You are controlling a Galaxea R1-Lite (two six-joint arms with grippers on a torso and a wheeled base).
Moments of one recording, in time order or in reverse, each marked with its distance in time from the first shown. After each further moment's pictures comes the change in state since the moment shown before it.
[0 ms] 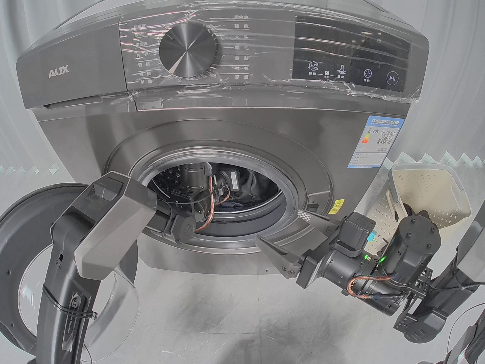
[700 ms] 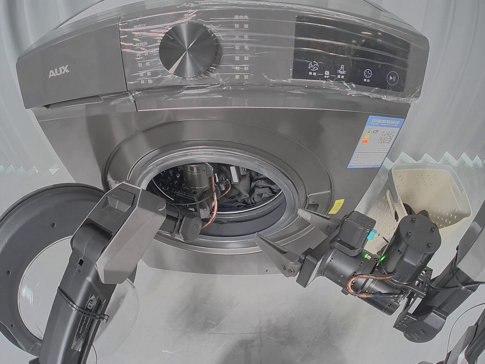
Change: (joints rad) left arm 0.018 0.140 -0.222 -0.043 0.042 -0.003; right arm -0.002 0.000 -0.004 0.000 0.000 -0.001
